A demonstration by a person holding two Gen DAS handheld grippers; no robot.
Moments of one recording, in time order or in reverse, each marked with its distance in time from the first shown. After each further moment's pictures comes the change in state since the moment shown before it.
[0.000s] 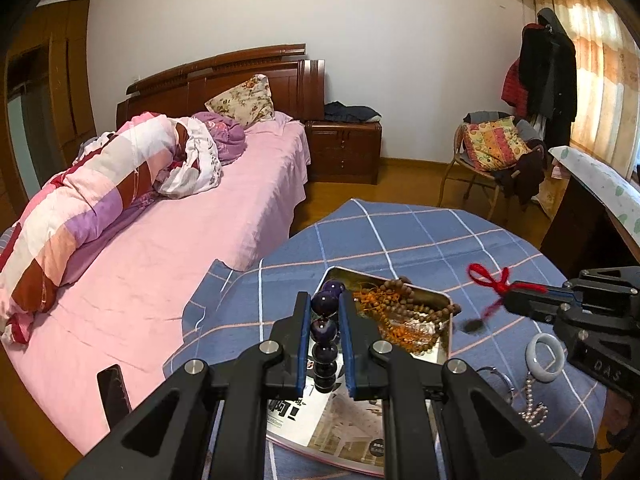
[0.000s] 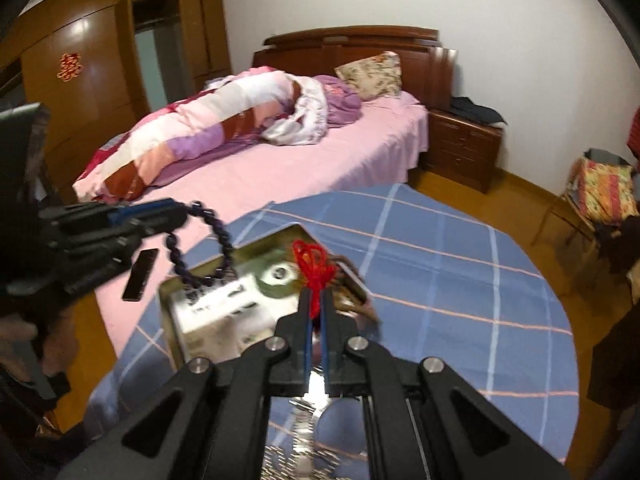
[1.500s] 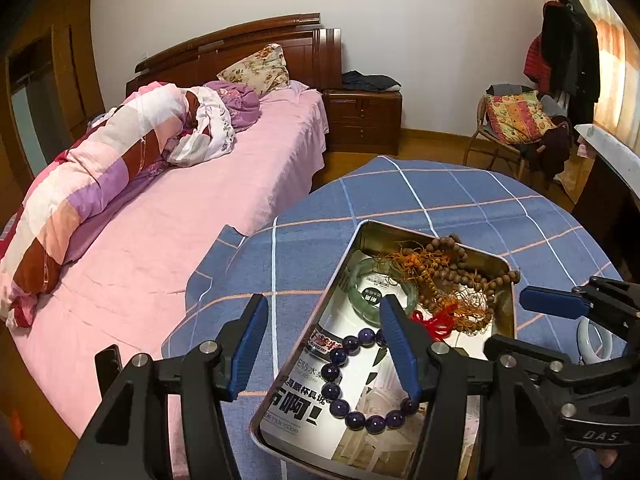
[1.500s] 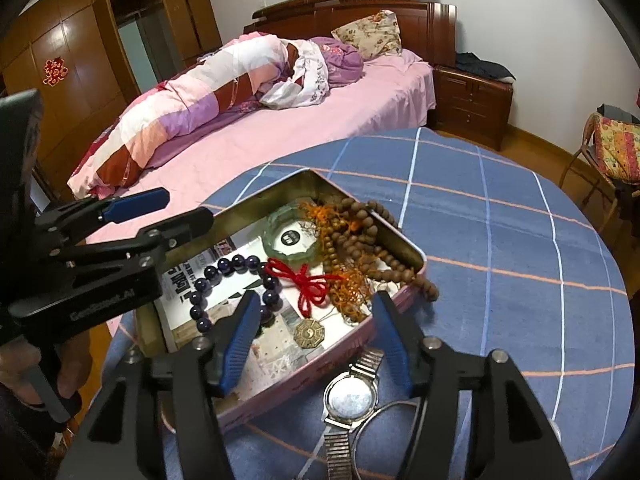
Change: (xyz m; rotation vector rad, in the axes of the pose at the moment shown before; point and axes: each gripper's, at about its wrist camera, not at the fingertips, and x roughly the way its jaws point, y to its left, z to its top) left arm 0.054 0.012 -0.024 -0.004 0.095 0.069; right arm 0.059 -0.001 -0.027 0.094 0.108 0.045
